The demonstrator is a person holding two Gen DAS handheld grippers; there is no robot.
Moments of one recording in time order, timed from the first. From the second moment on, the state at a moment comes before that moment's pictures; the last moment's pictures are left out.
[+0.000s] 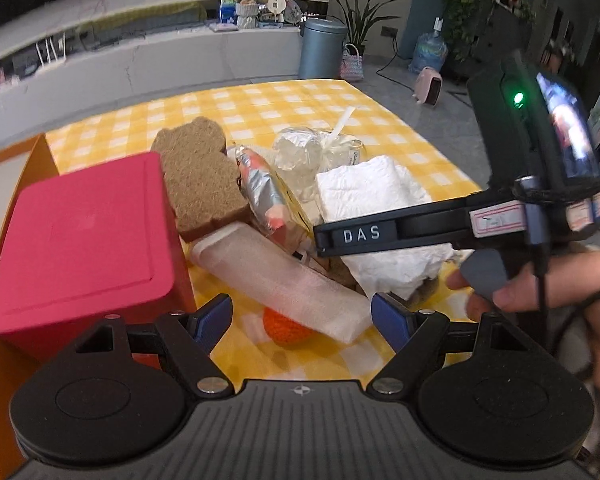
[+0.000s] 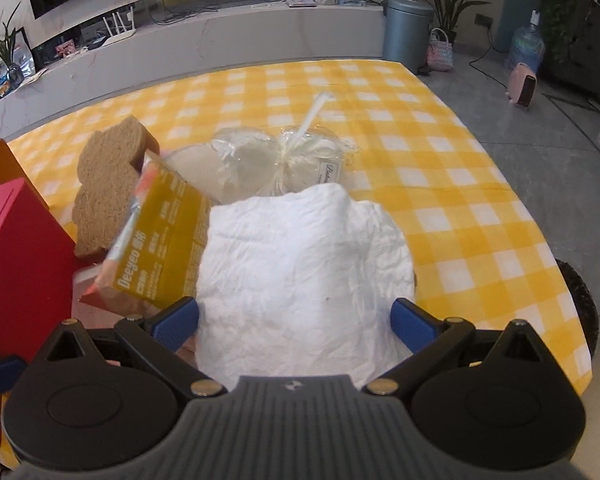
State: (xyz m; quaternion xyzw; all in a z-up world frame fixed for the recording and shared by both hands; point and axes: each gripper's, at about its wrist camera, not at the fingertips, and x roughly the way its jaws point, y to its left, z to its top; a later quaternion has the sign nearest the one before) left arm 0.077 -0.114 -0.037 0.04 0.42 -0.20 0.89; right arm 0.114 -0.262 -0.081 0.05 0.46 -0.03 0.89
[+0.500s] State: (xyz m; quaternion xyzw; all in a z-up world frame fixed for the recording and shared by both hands) left arm 0.075 -0.135 -0.054 0.07 0.35 -0.16 0.92; right arm 0.083 -0.281 -0.066 0.14 0.41 -0.04 0.90
